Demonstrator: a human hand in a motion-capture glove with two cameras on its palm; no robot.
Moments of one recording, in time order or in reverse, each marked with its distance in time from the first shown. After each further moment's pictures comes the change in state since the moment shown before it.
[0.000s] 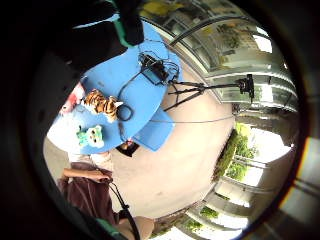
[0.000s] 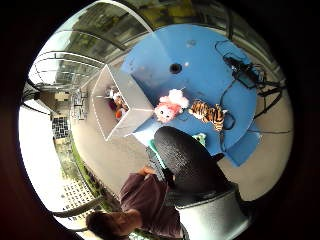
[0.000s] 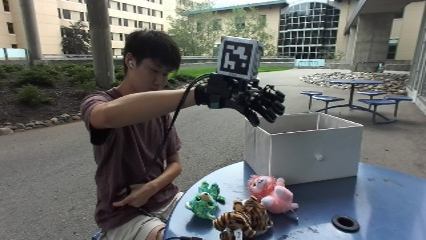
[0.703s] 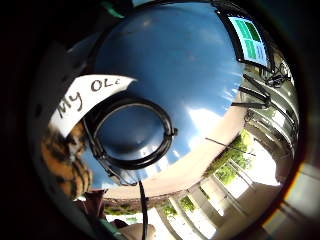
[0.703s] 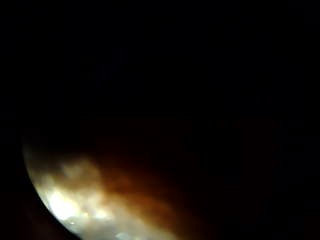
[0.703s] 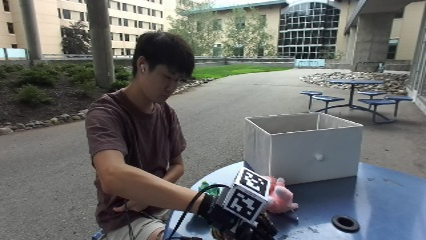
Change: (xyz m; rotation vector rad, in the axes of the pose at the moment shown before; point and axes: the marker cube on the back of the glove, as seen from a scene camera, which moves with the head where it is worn) arm 0.020 -0.061 0.315 -0.276 -0.082 -0.140
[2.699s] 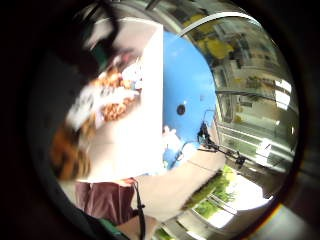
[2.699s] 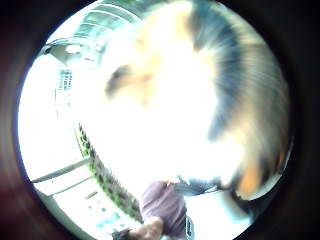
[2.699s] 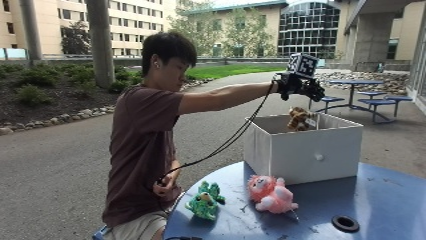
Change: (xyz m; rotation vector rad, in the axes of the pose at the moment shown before) arm -0.590 -0.030 -0.267 0.191 0.258 -0.240
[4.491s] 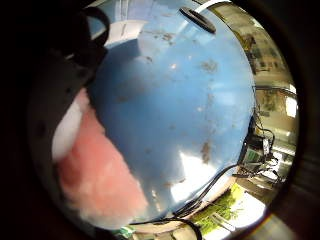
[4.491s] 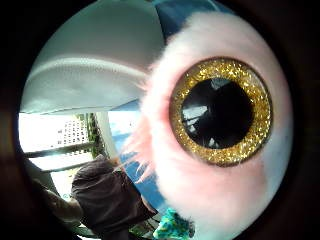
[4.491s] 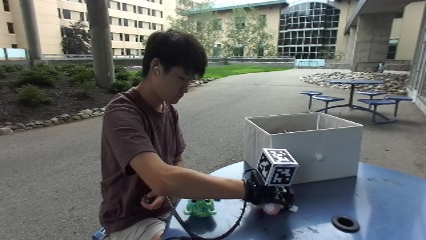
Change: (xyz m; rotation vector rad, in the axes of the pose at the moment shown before) arm 0.327 0.102 0.347 0.068 -0.253 -0.275
